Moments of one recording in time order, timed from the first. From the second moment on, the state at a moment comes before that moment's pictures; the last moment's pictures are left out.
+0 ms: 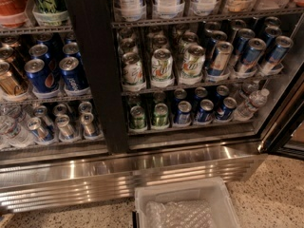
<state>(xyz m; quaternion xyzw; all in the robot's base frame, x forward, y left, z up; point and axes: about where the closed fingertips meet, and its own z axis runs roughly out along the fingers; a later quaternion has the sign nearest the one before) 0.693 -0.308 1.100 0.06 0.84 -0.09 0.53</state>
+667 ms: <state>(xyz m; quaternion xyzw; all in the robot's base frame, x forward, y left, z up) 0.680 -0.309 1.106 0.06 0.84 -0.10 0.53</state>
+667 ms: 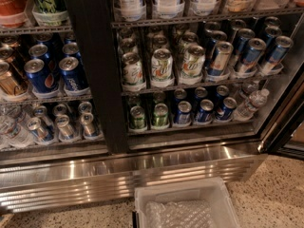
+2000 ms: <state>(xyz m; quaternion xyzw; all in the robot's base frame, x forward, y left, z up) 0.628 -0.319 1.130 0.06 0.84 -0.11 0.52</state>
